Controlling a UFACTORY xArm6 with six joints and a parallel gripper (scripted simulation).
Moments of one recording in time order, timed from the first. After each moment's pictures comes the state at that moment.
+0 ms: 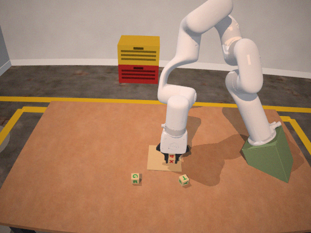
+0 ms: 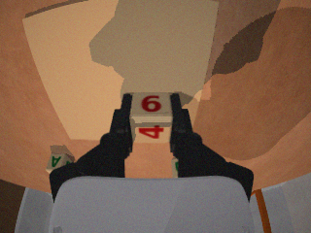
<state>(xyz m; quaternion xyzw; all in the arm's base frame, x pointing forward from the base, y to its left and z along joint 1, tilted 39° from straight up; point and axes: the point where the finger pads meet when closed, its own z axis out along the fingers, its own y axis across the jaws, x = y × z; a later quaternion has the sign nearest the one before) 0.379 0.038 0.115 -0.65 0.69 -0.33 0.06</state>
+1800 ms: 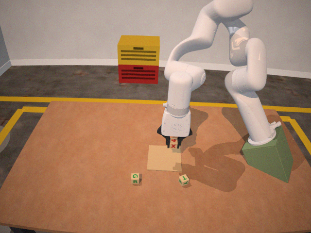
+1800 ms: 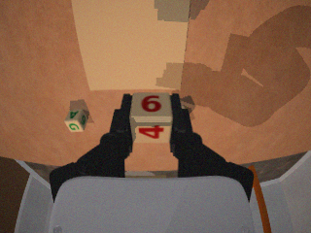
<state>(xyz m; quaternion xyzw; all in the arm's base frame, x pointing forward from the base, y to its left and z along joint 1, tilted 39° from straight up) 0.335 0.075 0.186 -0.65 0.69 -0.32 0.06</state>
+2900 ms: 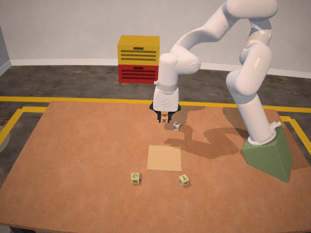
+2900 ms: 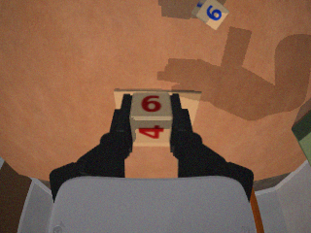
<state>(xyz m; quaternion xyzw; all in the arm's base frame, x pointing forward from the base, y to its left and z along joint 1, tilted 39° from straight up) 0.340 -0.054 0.260 -0.65 0.68 -0.34 0.05</state>
